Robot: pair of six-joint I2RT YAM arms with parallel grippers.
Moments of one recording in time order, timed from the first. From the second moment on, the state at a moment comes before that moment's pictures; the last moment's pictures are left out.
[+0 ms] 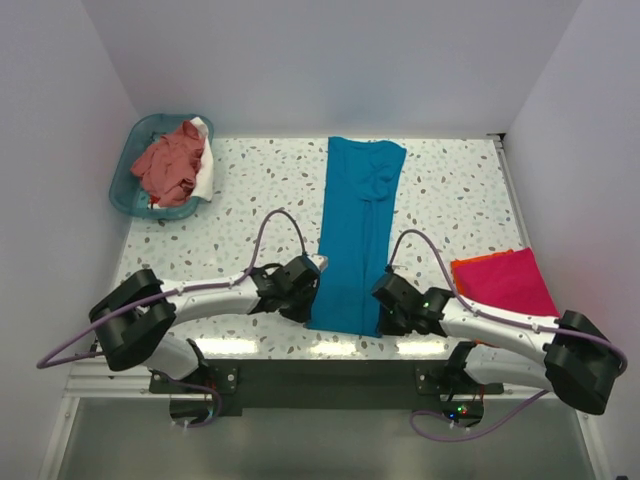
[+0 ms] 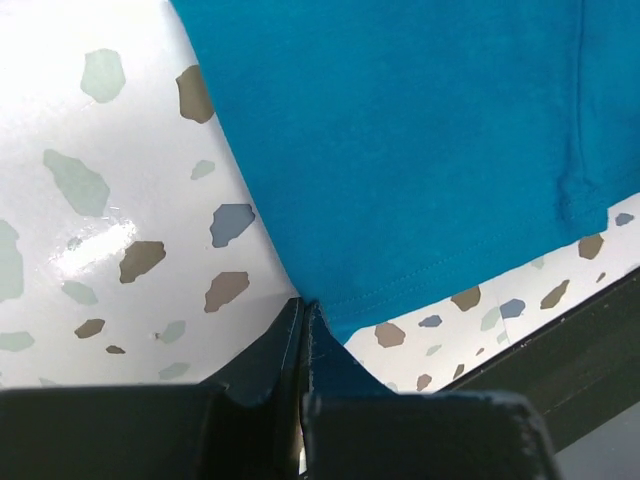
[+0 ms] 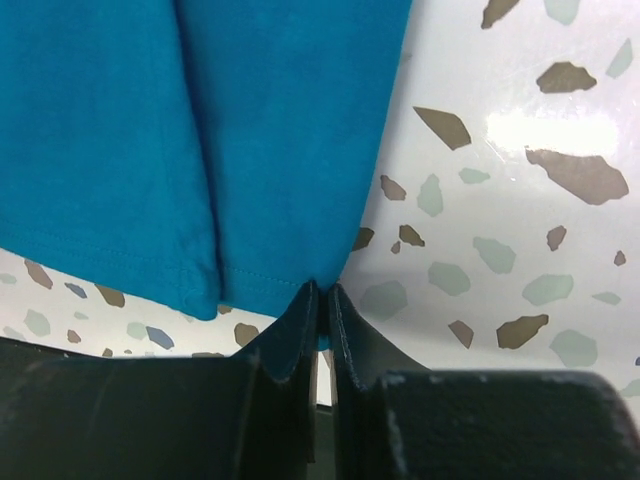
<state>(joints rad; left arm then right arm) -0.97 1.48 0.72 -0.33 0.02 -0.59 0.94 1.12 0.49 -0.53 0.16 0.97</state>
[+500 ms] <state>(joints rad) -0.98 1.25 0.54 -0.27 0.05 -0.72 0.94 0.88 0.42 -0.61 0.14 1.00</state>
